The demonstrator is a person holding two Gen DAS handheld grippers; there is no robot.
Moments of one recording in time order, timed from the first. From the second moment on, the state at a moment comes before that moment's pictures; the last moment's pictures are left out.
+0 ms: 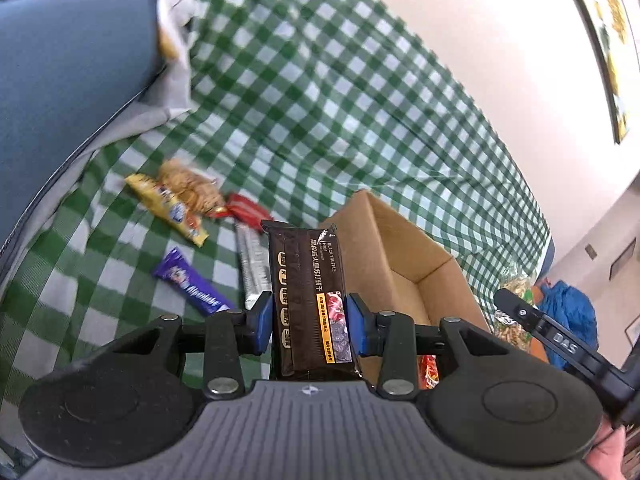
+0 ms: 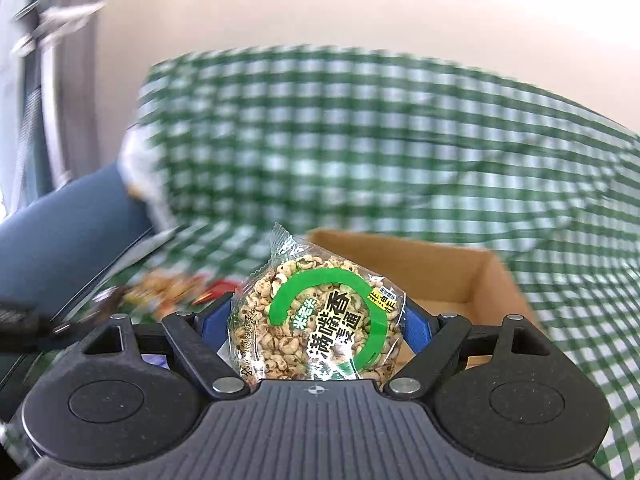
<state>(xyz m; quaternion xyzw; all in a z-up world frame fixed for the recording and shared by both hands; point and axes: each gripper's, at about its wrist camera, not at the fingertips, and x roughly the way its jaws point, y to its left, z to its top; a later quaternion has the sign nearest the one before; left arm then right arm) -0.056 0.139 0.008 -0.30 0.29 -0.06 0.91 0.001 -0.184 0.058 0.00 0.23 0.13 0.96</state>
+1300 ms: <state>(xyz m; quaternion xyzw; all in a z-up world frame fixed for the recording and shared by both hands) 0.035 -0.020 0.022 -0.20 0.26 -0.21 0.92 0.010 -0.289 0.046 0.03 0.25 -0.02 0.97</state>
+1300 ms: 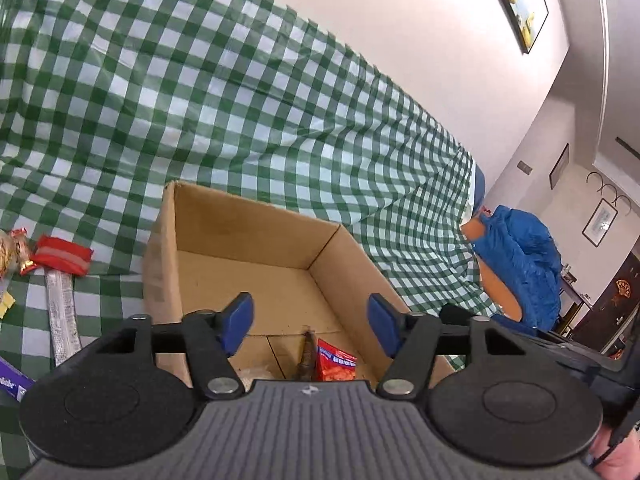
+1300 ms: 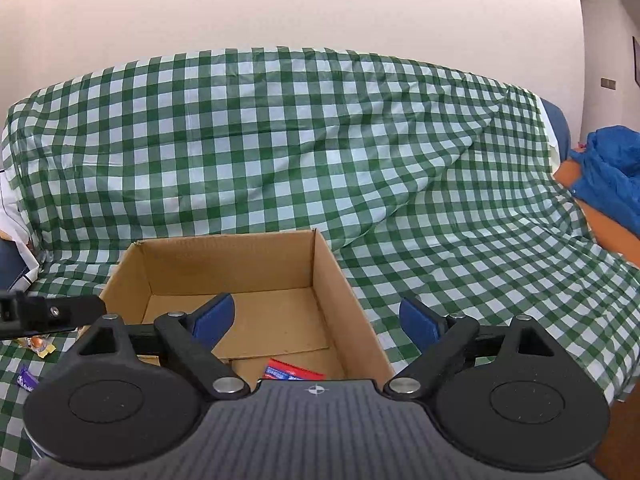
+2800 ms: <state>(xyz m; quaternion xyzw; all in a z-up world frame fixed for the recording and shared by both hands) 0.054 0.258 -0.047 -0.44 0.34 0.06 0.83 0.040 0.014 -0.017 -0.09 0.34 0.30 0.89</state>
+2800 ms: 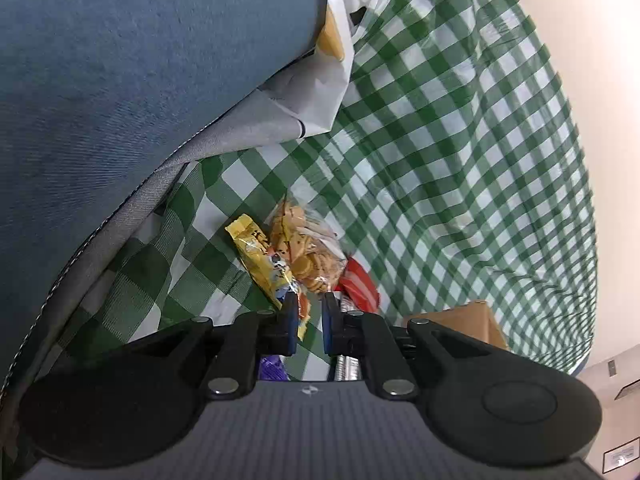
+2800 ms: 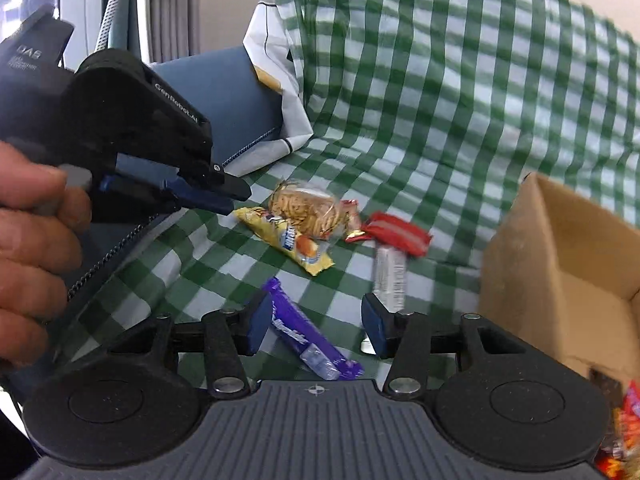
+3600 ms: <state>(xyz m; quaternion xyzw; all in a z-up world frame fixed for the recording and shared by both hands) 0.127 0.248 -0.094 -0.40 0.38 0.12 0.83 0.090 0.022 -0.071 -0.07 0.44 0.30 0.85</state>
